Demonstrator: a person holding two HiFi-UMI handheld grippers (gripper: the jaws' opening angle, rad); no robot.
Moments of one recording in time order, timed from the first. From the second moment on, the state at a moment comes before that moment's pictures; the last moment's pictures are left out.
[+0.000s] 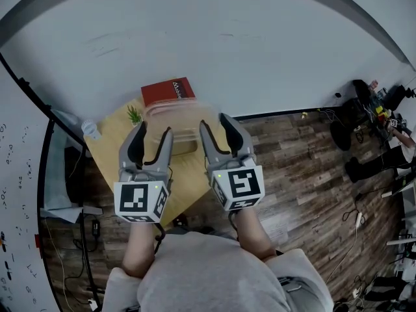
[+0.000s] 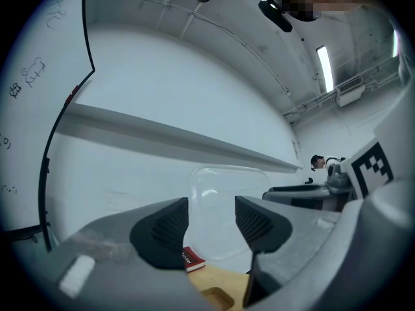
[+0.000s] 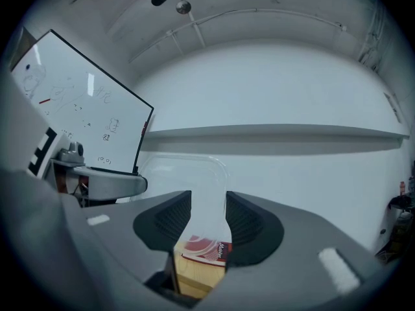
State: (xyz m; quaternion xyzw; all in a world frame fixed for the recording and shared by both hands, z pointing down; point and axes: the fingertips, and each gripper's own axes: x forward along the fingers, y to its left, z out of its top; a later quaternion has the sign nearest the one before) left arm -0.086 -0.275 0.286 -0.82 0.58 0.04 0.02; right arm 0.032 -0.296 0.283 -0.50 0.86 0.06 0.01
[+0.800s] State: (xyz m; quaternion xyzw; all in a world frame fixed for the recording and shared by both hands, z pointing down) left arm -0.058 -0.237 0.281 -0.81 0.59 0.04 0.04; right arm 0.060 -0.258 0.275 -0.50 0.87 0.07 0.03
